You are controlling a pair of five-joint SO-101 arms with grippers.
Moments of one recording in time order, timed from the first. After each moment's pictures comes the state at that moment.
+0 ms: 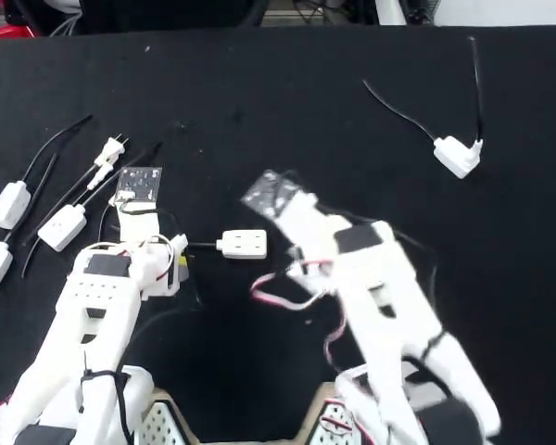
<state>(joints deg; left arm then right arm) -1.0 -38.6 66.0 45.1 0.7 -20.0 -32.1 53.7 58.6 31.6</state>
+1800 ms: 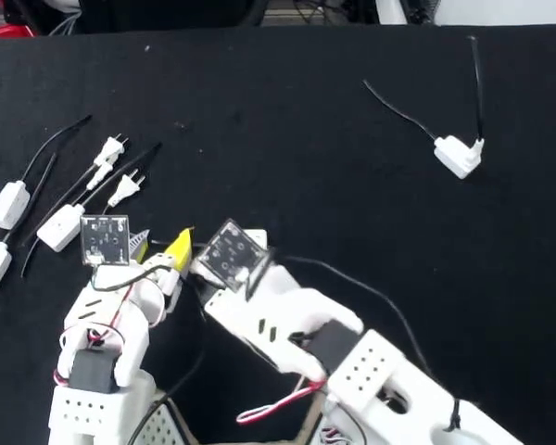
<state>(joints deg) 2.4 -104.4 92.4 47.6 6.3 -47.3 -62.5 78.3 25.8 4.0</state>
